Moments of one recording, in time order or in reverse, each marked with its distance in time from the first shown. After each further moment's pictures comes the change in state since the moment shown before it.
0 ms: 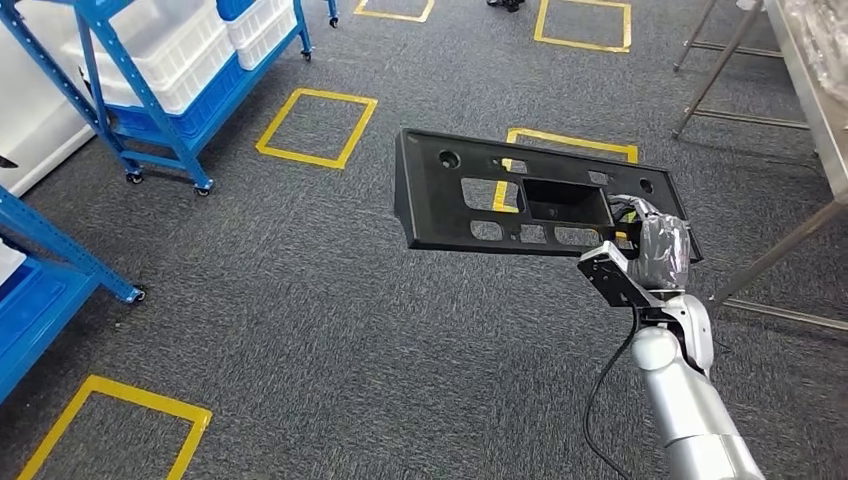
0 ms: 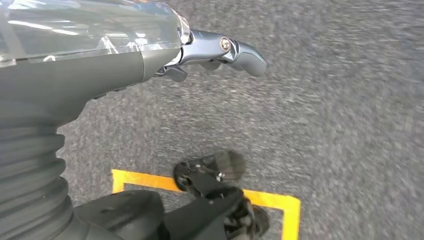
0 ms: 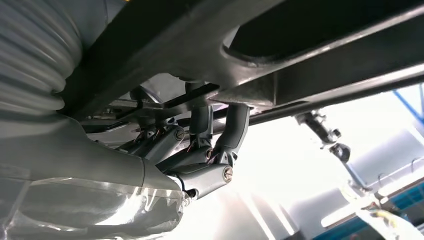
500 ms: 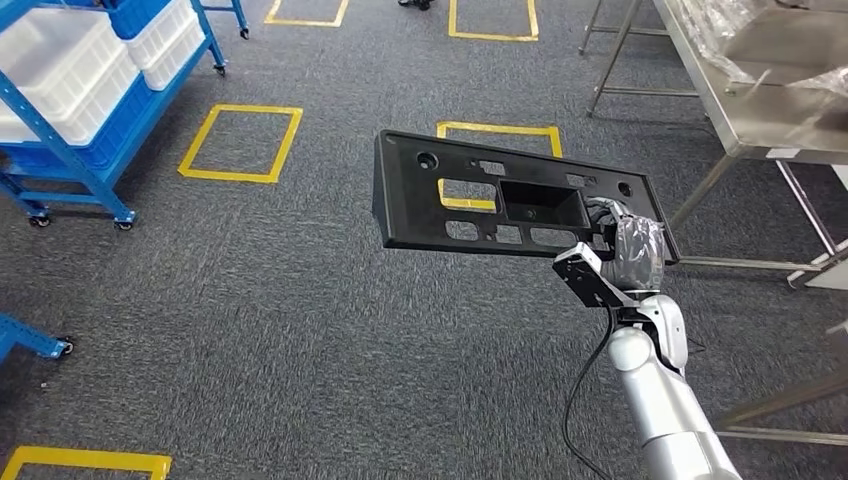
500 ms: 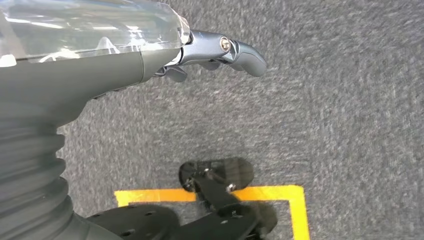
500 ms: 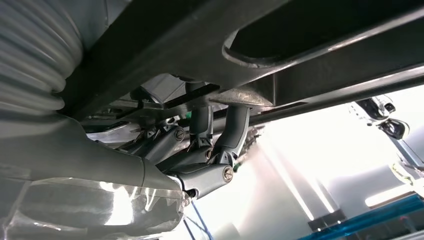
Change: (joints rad) left arm -0.001 0.001 0.000 0.000 0.002 -0.002 0.006; right arm 0.003 0.054 0.008 0.016 0.053 -0.017 0.020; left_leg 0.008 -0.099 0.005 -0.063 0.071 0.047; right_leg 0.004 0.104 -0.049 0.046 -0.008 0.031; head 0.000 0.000
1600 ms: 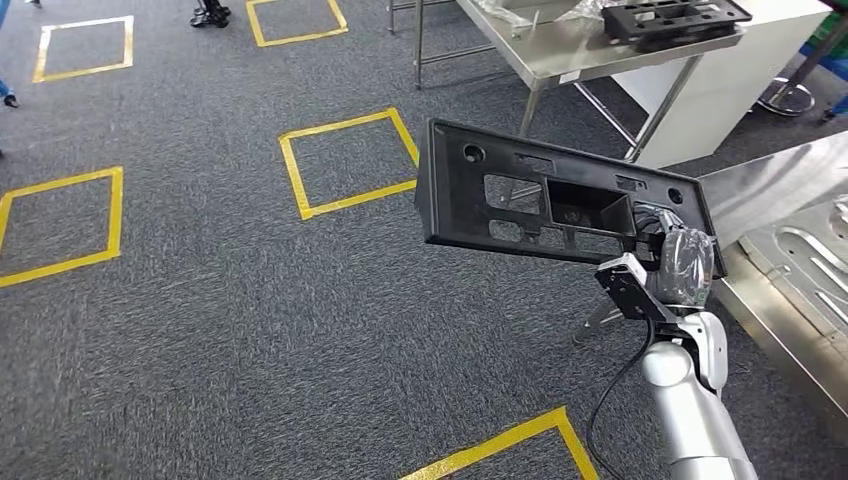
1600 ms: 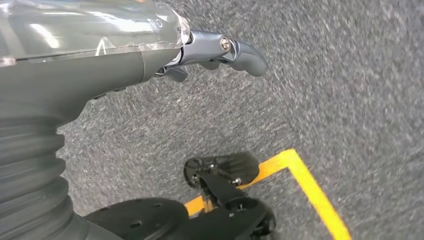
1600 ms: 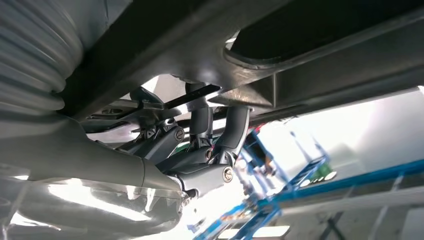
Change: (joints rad) left arm 0.017 -0.005 -0.001 0.000 0.009 -0.018 -0.010; right arm 0.090 -0.043 -0.108 -0.115 -0.022 0.002 -0.017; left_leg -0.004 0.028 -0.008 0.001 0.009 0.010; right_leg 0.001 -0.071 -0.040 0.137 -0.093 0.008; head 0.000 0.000
